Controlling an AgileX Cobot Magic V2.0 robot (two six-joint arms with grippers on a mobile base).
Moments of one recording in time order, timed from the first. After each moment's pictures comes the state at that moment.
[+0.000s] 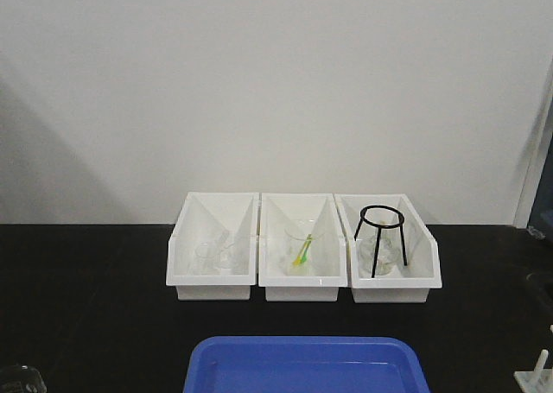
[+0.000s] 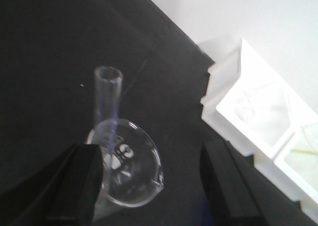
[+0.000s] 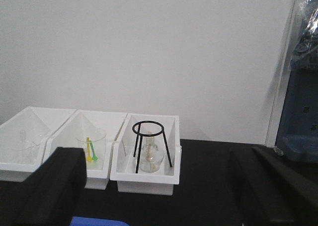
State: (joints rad) left arm 0.06 0.94 -0.37 -0.07 -0.06 -0.73; right arm 0.06 0.60 -0.59 -0.02 0.11 0.00
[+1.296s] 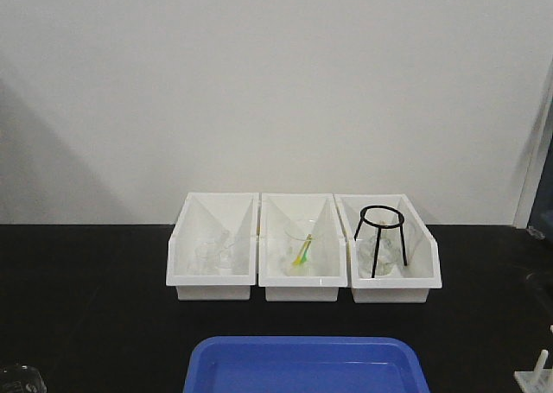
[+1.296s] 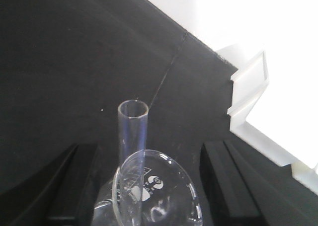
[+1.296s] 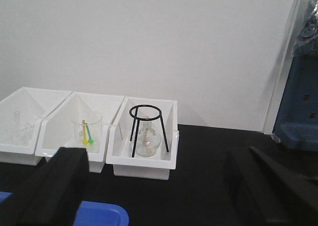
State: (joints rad) left arm 0.12 1.13 -0.38 0.09 -0.24 -0.74; right arm 0.06 0.63 -0.59 -0.04 0.13 -0.01
